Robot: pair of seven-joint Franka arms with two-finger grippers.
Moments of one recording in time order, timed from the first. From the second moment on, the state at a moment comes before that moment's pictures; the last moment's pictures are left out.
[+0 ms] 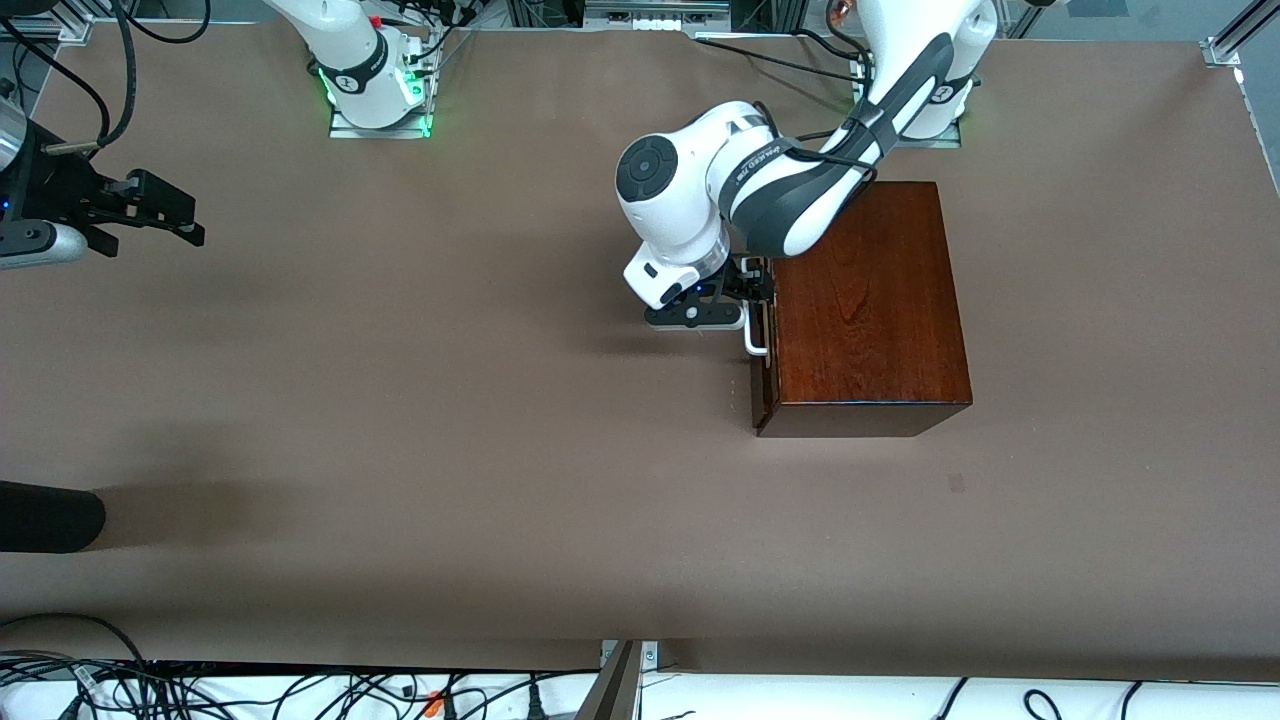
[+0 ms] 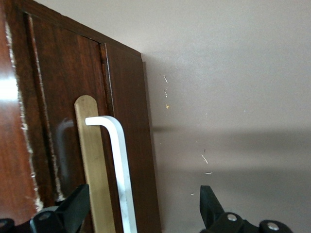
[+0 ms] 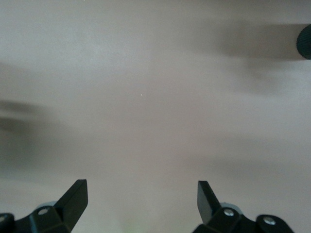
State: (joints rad) left arm -0.37 0.60 -0.50 -1.52 0.50 1.77 -0.92; right arm 0.12 0.03 -0.10 -1.56 0.05 1.55 -0.09
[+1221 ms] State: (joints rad) left arm -0.37 0.67 -0.50 -1.52 0.55 1.81 -1.01; right arm 0.12 0.03 -0.10 -1.56 0.05 1.55 -0.09
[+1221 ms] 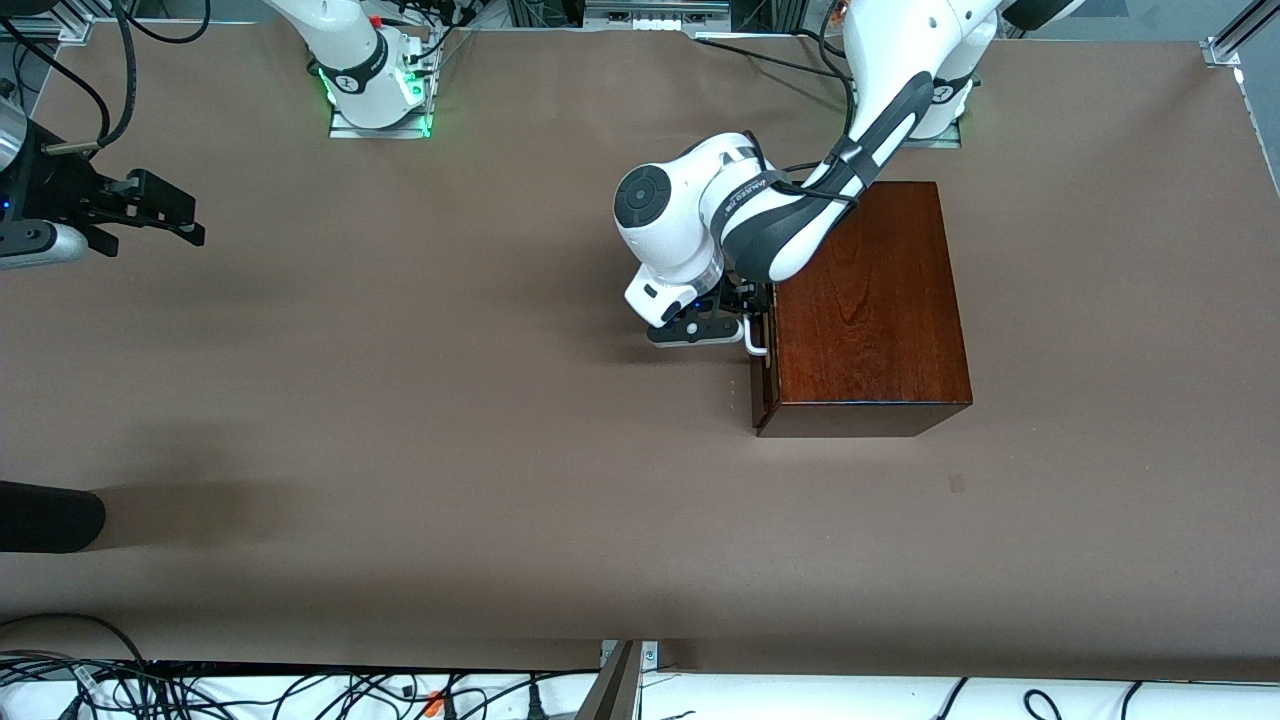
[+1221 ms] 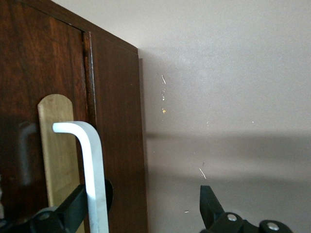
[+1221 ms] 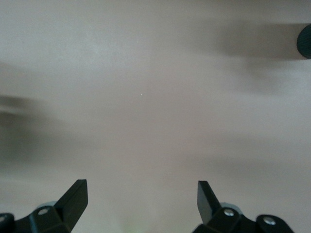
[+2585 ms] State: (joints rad) left arm -0.39 0.67 -0.49 -1.52 0.55 1.85 -1.07; right arm 0.12 0.03 -0.10 -1.56 0.05 1.56 -0.09
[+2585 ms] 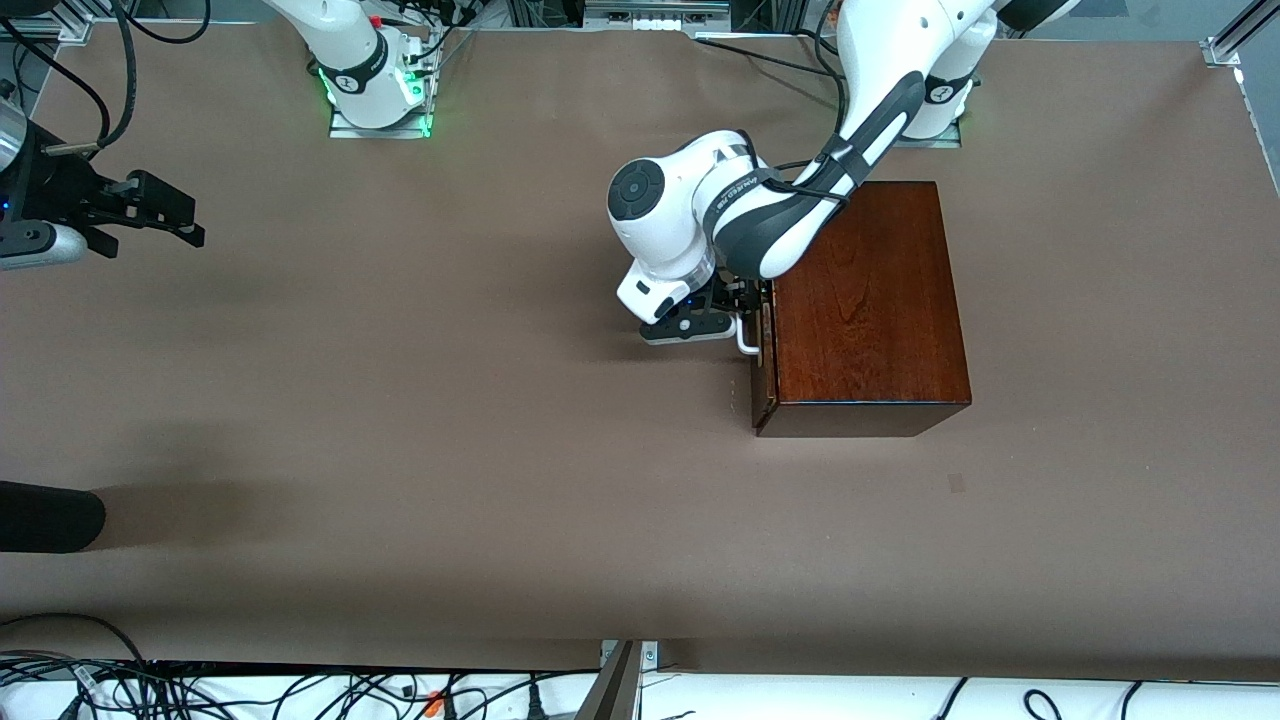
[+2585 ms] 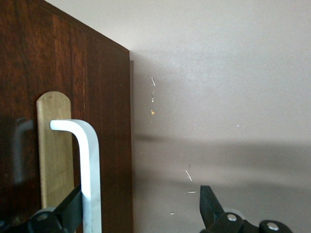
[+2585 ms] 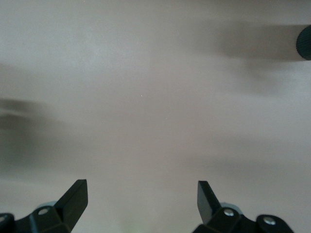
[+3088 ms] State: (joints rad) left arm -0.43 0.68 -0.49 -1.50 0.55 1.88 -1.12; right arm 0.12 0.03 -0.10 -1.56 0.05 1.56 -0.09
